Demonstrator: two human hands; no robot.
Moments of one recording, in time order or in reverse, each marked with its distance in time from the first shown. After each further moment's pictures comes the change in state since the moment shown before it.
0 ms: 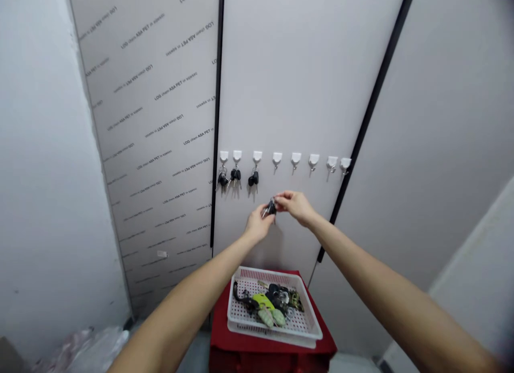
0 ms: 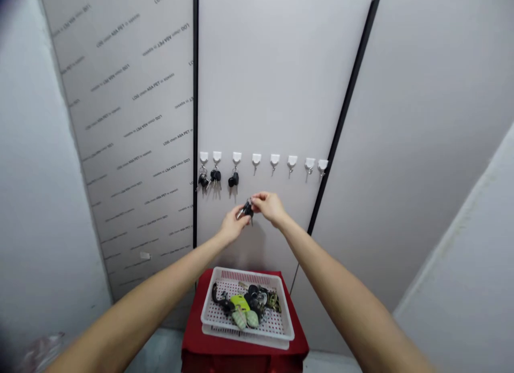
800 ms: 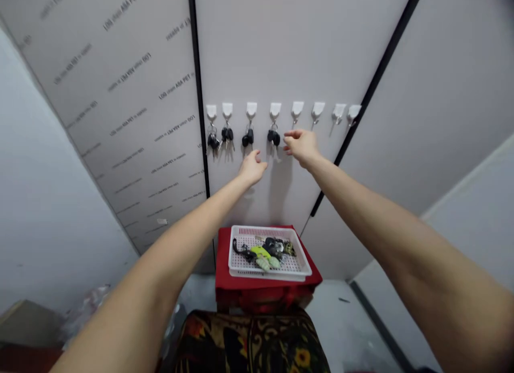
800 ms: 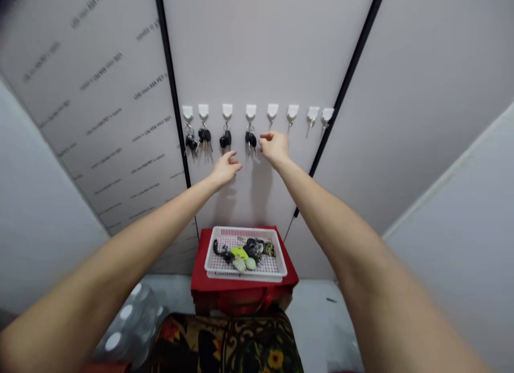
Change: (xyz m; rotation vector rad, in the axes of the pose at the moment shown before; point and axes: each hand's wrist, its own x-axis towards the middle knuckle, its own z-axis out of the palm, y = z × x) left_hand 0.032 0.018 -0.014 0.207 -0.005 -0.059; right_hand 0.046 0.008 -0.015 -0.258 0.385 -0.079
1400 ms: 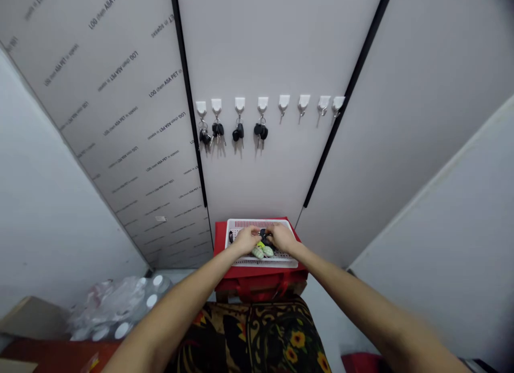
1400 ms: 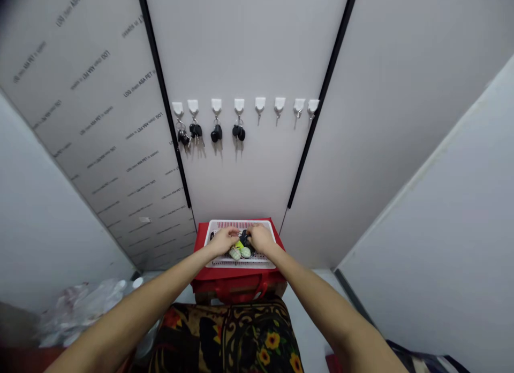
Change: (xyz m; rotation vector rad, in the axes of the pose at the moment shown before) left_hand -0.130 -0.125 0.073 0.096 -0.379 -0.245; right_hand -0.178 0.145 0.016 -0.832 -0.775 -0.199
